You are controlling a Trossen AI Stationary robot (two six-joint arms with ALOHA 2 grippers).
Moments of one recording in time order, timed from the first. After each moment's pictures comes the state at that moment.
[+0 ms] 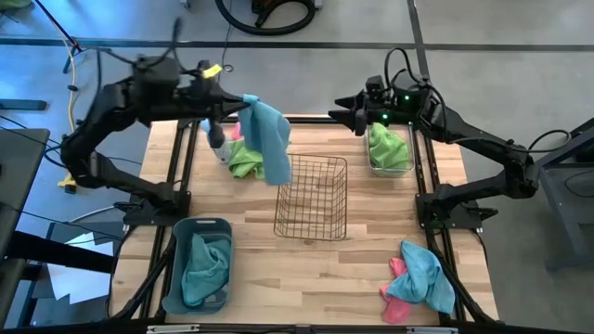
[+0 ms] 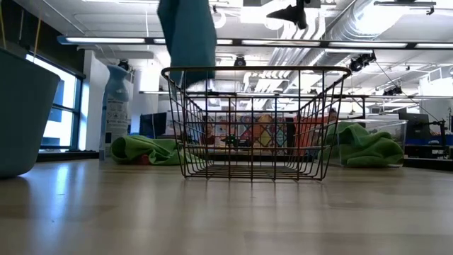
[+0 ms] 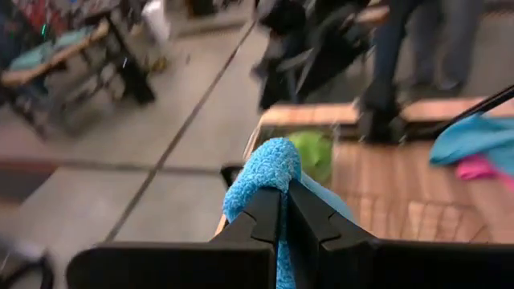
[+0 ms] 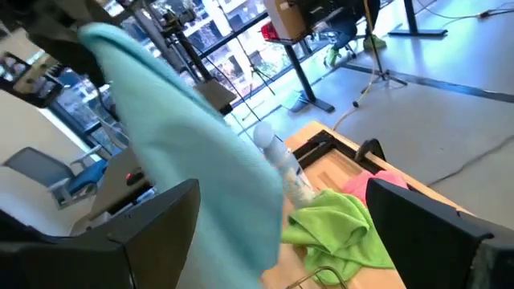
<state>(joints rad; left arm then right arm) 0.27 1.28 1.93 -0.97 -0.09 0.25 -0.50 1.22 1.27 -0.22 -0.27 0.45</state>
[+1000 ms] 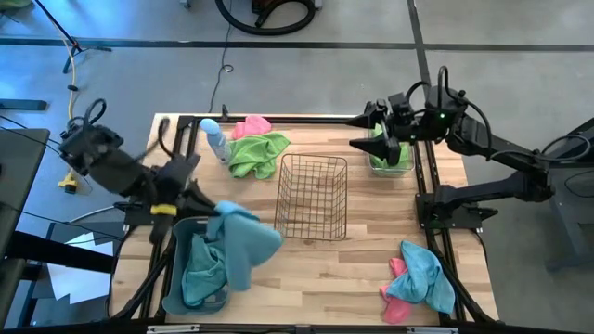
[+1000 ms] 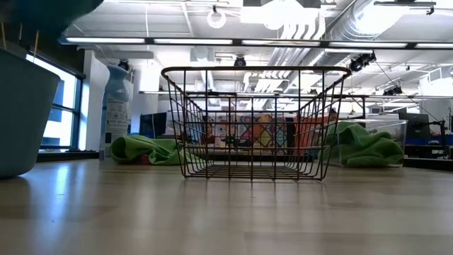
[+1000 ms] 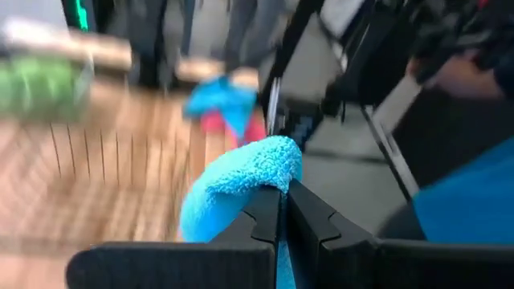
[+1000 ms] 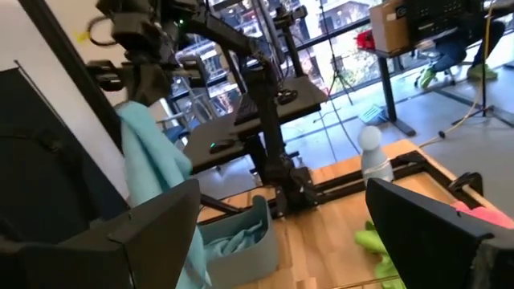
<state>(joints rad) -0.62 1.30 1.99 -1.19 -0.32 -0.53 -0.30 1.04 1.27 -0.28 -0.35 0.33</state>
